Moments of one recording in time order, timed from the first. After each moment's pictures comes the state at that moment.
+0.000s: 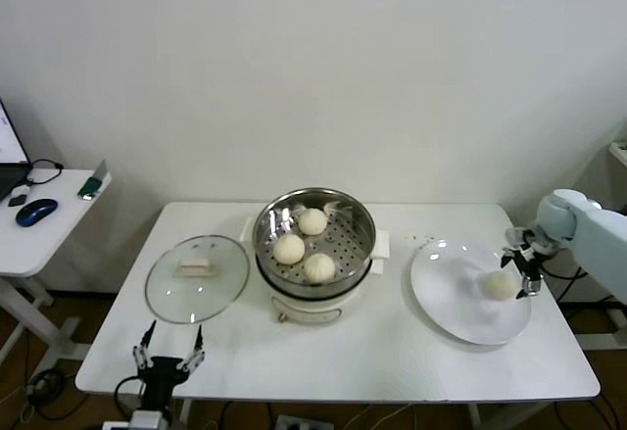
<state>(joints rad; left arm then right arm) 1.69 -1.44 -0.63 -1.92 0.14 -0.05 -0.08 0.09 0.72 -0.93 0.78 -0.14 0.08 -1.11</state>
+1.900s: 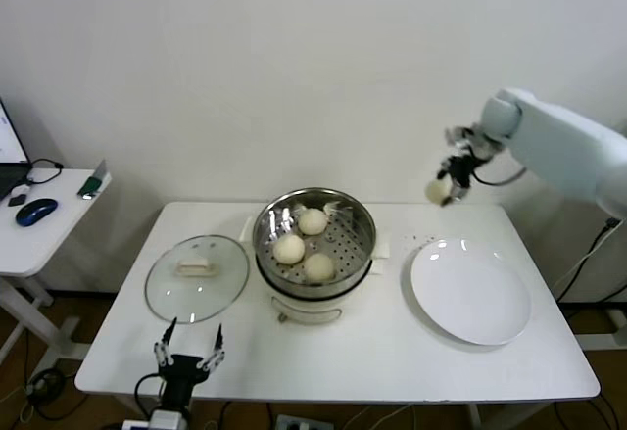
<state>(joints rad) 1.69 -1.45 -0.56 -1.95 0.17 -0.04 -0.08 0.64 1.07 -1.43 0.70 0.50 -0.09 -1.14</state>
